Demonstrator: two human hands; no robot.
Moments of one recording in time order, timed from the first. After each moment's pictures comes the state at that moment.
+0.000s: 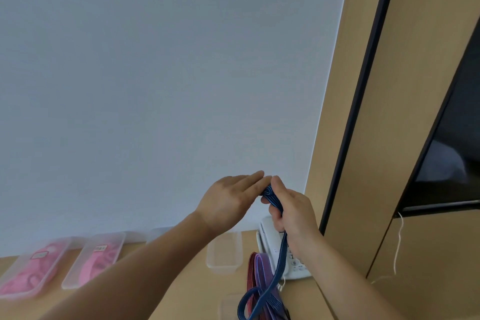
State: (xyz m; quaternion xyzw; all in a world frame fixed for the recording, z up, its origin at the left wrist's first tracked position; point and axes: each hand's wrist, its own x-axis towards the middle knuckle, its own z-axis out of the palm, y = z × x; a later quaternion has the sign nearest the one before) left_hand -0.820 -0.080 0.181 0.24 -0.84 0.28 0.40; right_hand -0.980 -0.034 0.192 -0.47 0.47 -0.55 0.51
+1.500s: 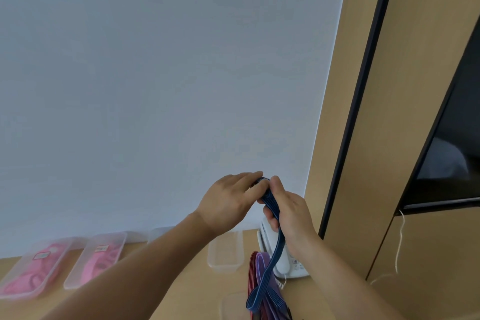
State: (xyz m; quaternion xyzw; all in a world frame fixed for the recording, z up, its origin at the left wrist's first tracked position) left_hand -0.823 -0.081 0.180 0.24 -0.84 0.30 0.40; right_hand -0.979 -0.038 0.182 -0.50 0.46 -0.54 0.50
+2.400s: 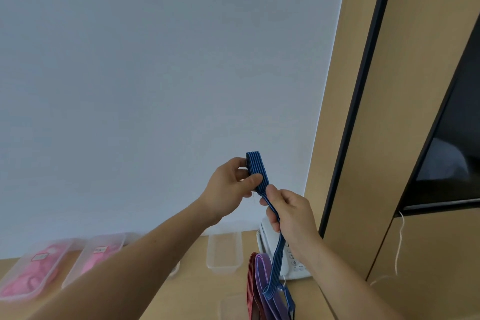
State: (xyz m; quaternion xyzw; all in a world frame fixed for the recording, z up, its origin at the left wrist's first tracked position) left_hand -0.831 -0.072 0.211 0.43 -0.64 -0.41 0.49; right_hand -0.987 -0.043 0.173 -0.55 0.47 -0.54 0.44
